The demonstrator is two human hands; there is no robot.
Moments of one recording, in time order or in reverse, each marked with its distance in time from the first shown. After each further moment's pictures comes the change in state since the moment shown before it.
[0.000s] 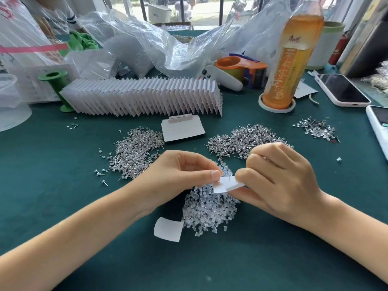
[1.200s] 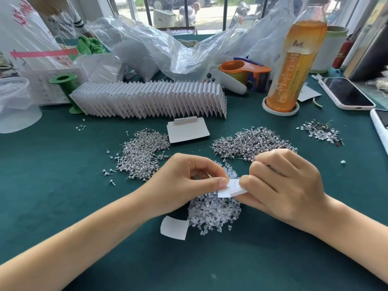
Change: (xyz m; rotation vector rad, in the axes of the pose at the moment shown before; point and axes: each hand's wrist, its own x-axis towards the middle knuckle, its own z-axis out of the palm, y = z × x) left_hand -0.004 -0.005 -0.001 0.225 -0.035 0.192; right_hand 0.006 -0.004 -0.006 -0.098 -0.024 -0.089
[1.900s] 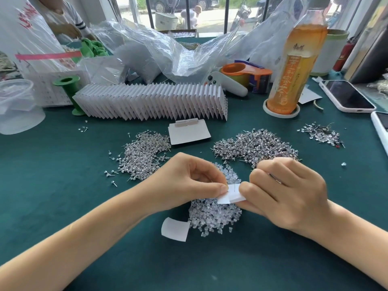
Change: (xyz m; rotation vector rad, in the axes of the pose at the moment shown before) left_hand 0.001 0.007 -0.006 -0.035 -0.075 -0.091; right_hand 0.000 -0.004 -0.004 -0.048 0.001 -0.020
